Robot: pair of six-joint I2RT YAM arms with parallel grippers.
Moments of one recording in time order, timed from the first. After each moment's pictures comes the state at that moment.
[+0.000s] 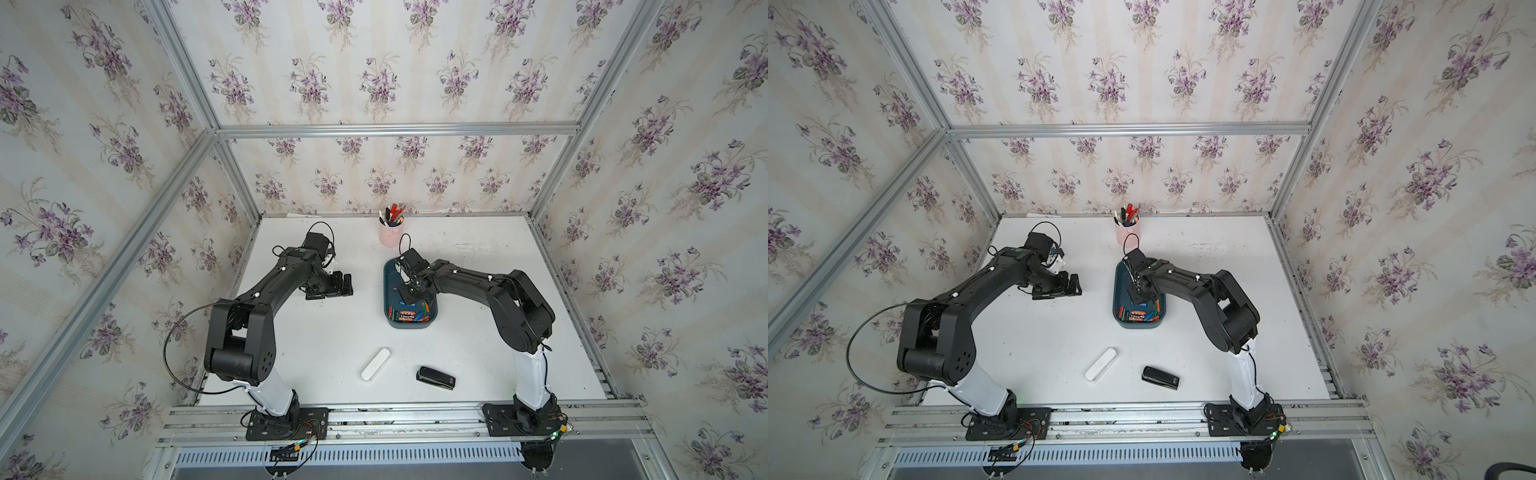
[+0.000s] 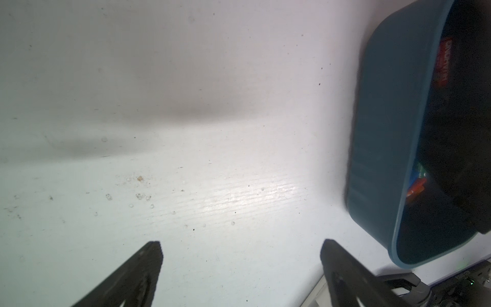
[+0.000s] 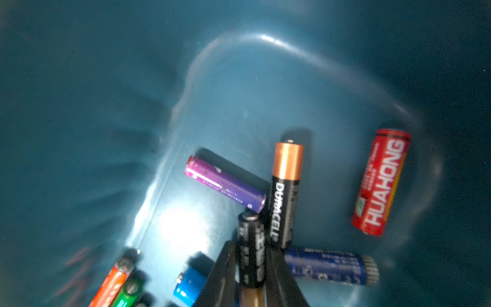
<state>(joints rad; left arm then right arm) -0.16 1.66 1.22 -0.87 0.25 -0.18 0.71 2.04 1.39 -0.54 0.04 0.20</state>
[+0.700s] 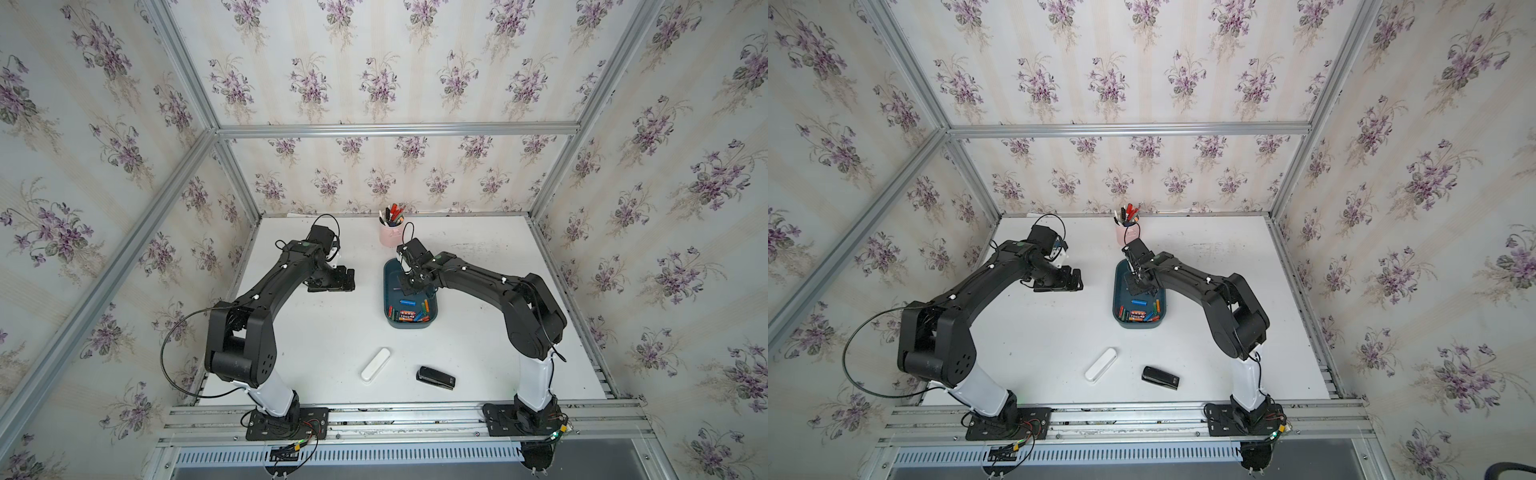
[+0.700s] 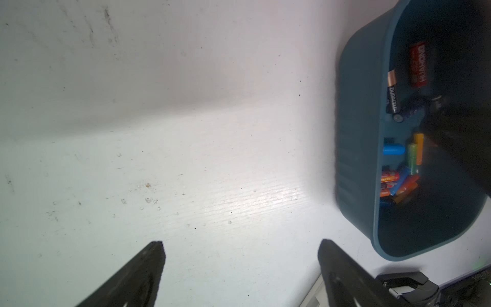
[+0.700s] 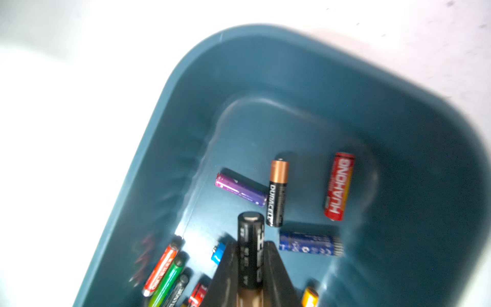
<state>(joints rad) -0.22 1.66 1.31 -0.94 0.19 -0.16 0.69 1.95 1.45 -0.59 0.04 0.25</state>
